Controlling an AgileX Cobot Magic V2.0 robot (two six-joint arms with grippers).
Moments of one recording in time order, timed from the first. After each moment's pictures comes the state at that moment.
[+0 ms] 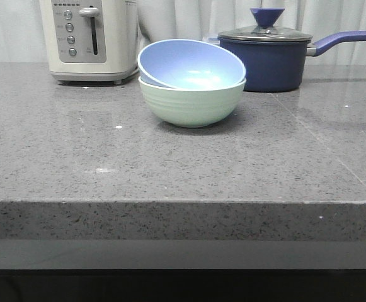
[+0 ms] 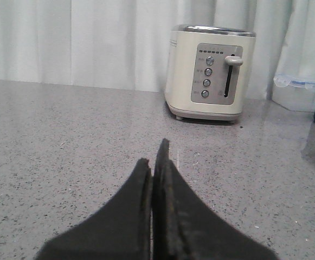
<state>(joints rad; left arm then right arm) -0.07 0.00 0.00 -0.04 0.02 -0.02 0.26 0.53 -0.76 0.17 0.85 -0.10</state>
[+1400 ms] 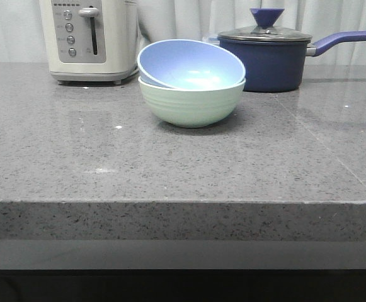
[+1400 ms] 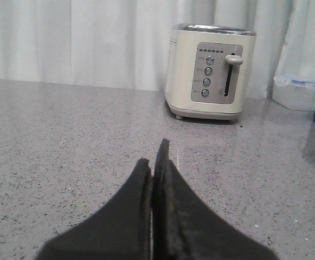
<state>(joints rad) -0.07 0.00 0.00 -0.04 0.03 -0.02 0.03 0.00 -0.03 0.13 0.11 -0.11</state>
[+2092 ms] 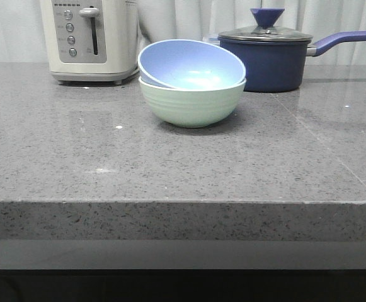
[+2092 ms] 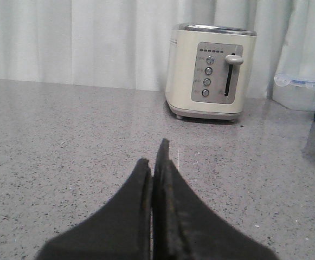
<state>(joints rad) -0.07 0.00 0.00 -0.04 0.03 -0.02 0.03 -0.01 0.03 0.13 0.03 -0.11</state>
